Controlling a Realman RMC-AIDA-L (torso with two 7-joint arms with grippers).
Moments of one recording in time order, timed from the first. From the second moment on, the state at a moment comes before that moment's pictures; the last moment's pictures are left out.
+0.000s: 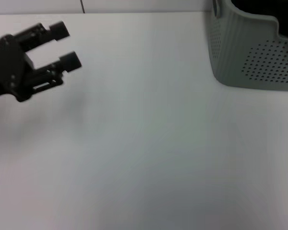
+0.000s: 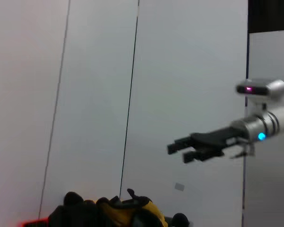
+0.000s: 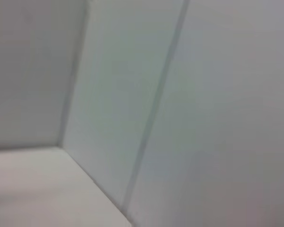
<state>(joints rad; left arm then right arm) -0.31 -1.99 0.85 0.75 1.37 1.86 -1.29 0.51 1.89 -0.63 -1.79 -1.87 -1.72 2.09</state>
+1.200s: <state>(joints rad) -0.38 -2.01 0.84 0.58 1.38 1.82 -1.25 0.96 1.88 -1.00 -1.47 -2.82 -1.70 2.26</state>
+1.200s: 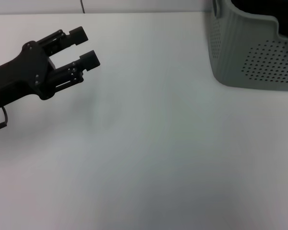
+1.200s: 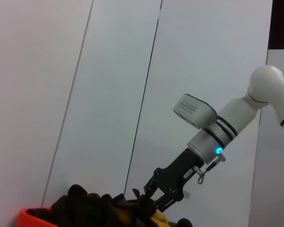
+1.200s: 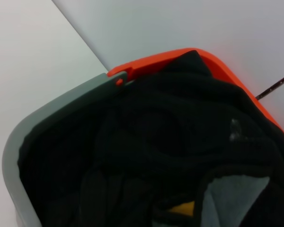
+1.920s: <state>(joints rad) -0.35 -2.02 0.81 0.57 1.37 1.83 -1.22 0.66 1.83 -0.48 -1.46 -1.81 -1.62 2.12</state>
